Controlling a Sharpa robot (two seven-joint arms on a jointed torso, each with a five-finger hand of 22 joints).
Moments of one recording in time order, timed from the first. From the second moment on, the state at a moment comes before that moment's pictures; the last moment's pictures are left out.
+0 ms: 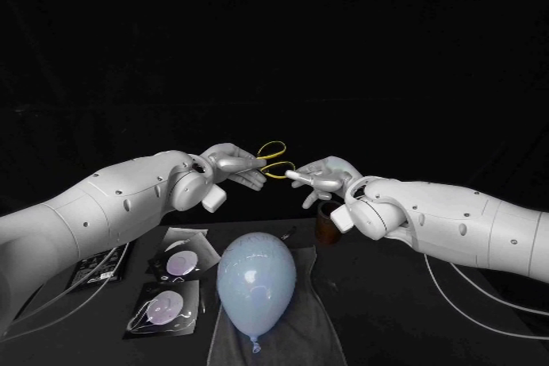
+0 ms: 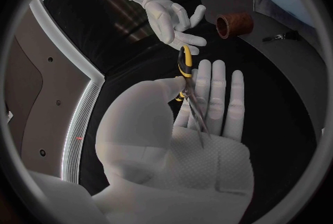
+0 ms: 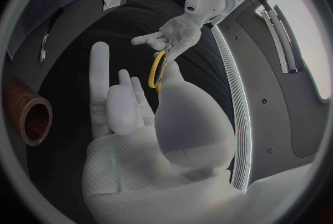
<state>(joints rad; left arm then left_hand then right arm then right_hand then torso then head) 1.44 -0.40 -0.08 0.88 -0.35 0.08 0.02 1.28 -0.01 0.67 0.13 0.04 0.95 0.16 0.36 0.44 1.34 0.10 0.07 0.07 1.09 0.08 0.24 0.46 0.16 0.86 0.28 0.18 0.08 1.40 -0.65 -0.18 1.27 -0.35 -0.38 0.12 1.33 -0.01 -0.16 0.29 0.05 0.81 0.21 0.17 0.35 1.01 0.15 0.07 0.06 1.46 0.05 1.23 0.98 0.17 1.25 0.14 0.49 0.27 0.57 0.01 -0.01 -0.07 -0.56</state>
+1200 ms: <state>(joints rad) 1.44 -0.40 -0.08 0.91 -0.35 0.10 0.02 1.28 -0.01 0.67 0.13 0.04 0.95 0.16 0.37 0.44 1.34 0.10 0.07 0.07 1.08 0.08 0.23 0.46 0.16 0.86 0.28 0.19 0.08 1.39 -0.64 -0.17 1.26 -0.23 -0.45 0.21 1.35 -0.02 0.50 0.11 0.05 0.97 0.12 0.36 0.53 1.31 0.09 0.28 0.33 1.46 -0.04 1.36 1.08 0.17 1.17 0.06 0.74 0.49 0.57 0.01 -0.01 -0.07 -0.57</state>
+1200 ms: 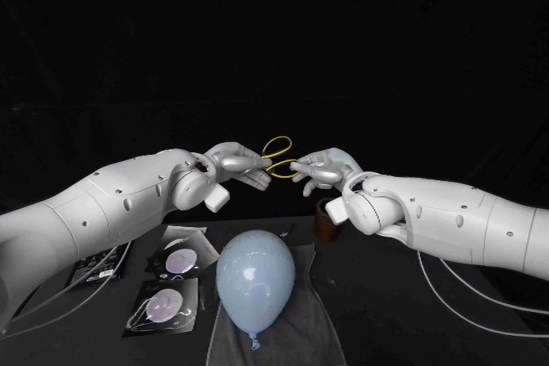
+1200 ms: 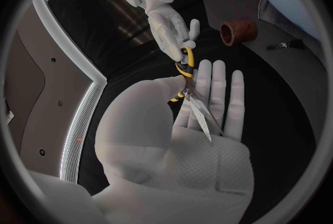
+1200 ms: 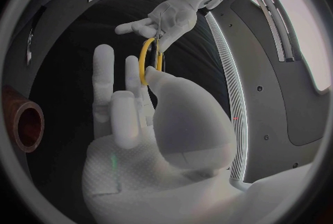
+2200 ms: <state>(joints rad) 1.44 -0.40 -0.08 0.92 -0.38 0.11 0.02 1.23 -0.11 0.62 0.14 0.05 0.88 0.18 0.33 0.45 1.22 0.13 0.06 0.06 1.01 0.11 0.18 0.46 0.17 0.87 0.29 0.20 0.09 1.42 -0.66 -0.17 1.26 -0.44 -0.46 0.16 1.18 0.01 0.67 0.02 0.04 0.87 0.10 0.47 0.77 1.46 0.02 1.43 1.31 1.47 -0.05 1.56 1.31 0.08 1.41 0.06 1.37 1.27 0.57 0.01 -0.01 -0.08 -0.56</state>
